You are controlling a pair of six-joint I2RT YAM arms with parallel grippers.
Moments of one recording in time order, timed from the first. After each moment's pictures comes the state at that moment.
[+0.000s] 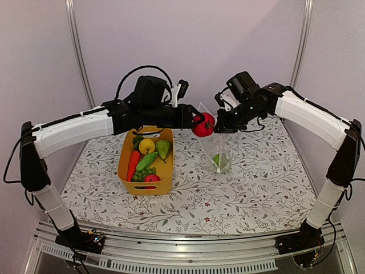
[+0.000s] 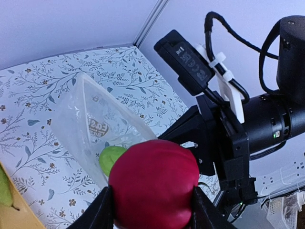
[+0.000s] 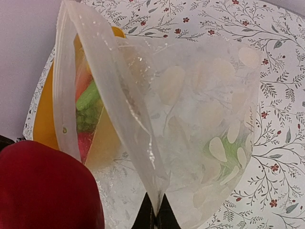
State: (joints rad) left arm -0.87 1.70 1.54 -0.24 0.16 -0.50; right arm 0.69 1.74 1.73 -0.88 -0.14 0.40
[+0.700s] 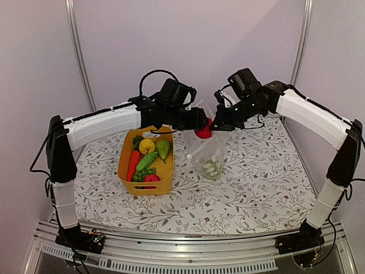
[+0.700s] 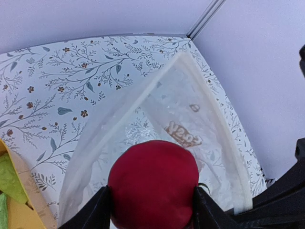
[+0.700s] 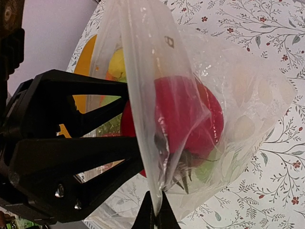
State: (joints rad) left arm -0.87 1.98 1.81 -0.44 -0.07 -0.56; right arm 0.69 1.74 1.75 -0.86 -0.23 0.49
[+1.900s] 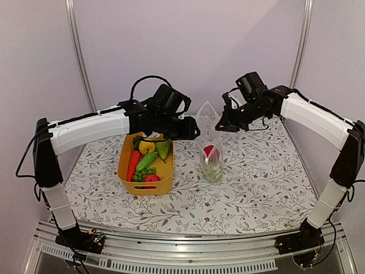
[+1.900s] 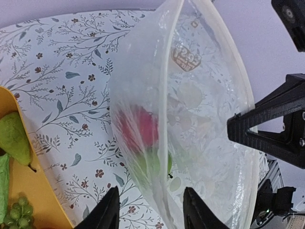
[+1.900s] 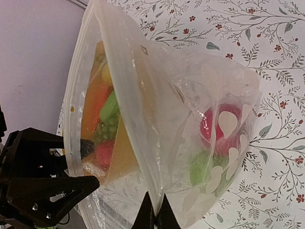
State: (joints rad) left arm -0.91 1.84 1.66 -0.51 -0.06 -0.58; right arm 0.62 1.70 1.65 -0.78 -0.30 0.55
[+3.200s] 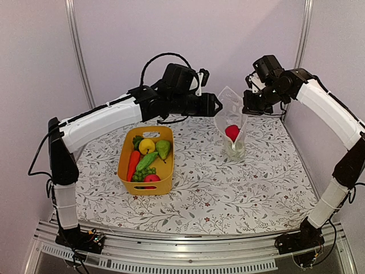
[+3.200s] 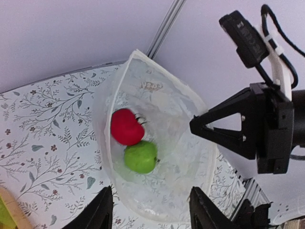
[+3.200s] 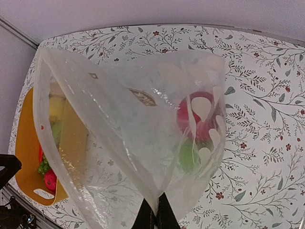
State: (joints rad) left arm -0.94 2.00 2.03 -0.42 -0.03 -0.48; right arm 0.53 1.67 1.86 -1.04 0.05 0.41
